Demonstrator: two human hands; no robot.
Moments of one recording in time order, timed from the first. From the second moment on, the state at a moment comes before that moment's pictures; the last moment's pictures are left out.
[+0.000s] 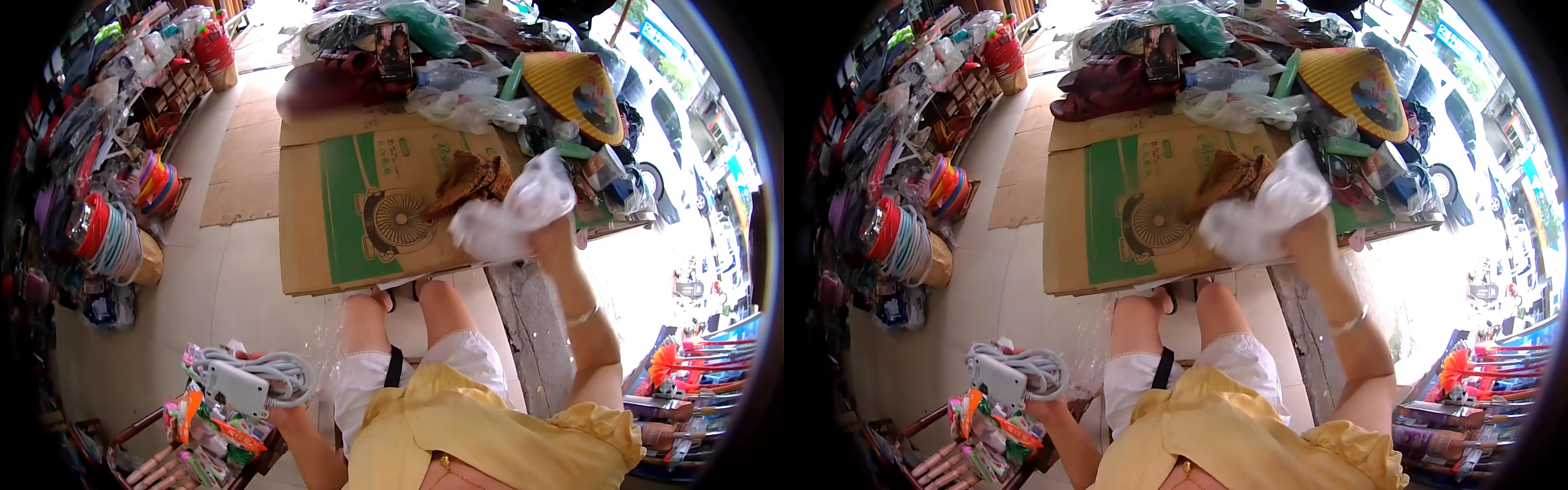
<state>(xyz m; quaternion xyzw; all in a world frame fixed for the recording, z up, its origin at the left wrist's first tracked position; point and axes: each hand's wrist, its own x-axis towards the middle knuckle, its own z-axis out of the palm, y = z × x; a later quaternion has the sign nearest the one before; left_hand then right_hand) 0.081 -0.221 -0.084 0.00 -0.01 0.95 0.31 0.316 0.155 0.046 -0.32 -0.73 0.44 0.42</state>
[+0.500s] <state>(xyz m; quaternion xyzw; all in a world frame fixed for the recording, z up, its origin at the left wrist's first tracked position) 0.072 -0.226 -0.097 -0.01 0.22 0.96 0.17 0.217 0.400 0.040 -0.38 -0.86 0.00 0.33</state>
